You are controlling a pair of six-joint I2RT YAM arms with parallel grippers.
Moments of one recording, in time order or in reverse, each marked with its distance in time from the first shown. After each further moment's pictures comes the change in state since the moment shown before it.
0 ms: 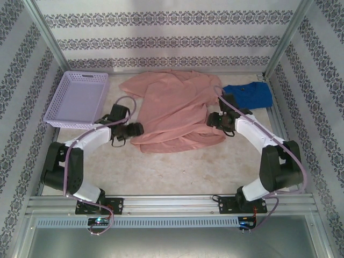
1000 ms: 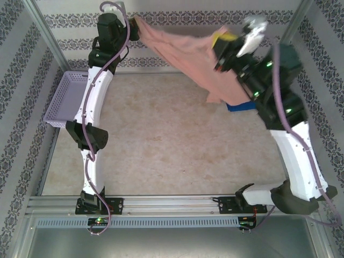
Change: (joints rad) left arm 0.082 0.626 1.672 -0.035 -0.132 0.175; right arm 0.323 -0.229 0.866 0.128 -0.027 -0.246
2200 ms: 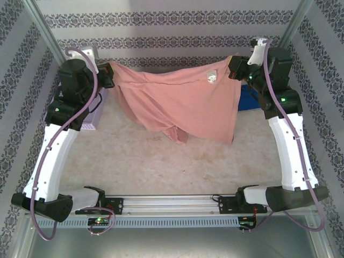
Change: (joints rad) left arm -0.043 -0.910 -0.874 -0.113 -0.101 0.038; right arm -0.394 0.001 -0.175 -0.149 -0.190 0.106
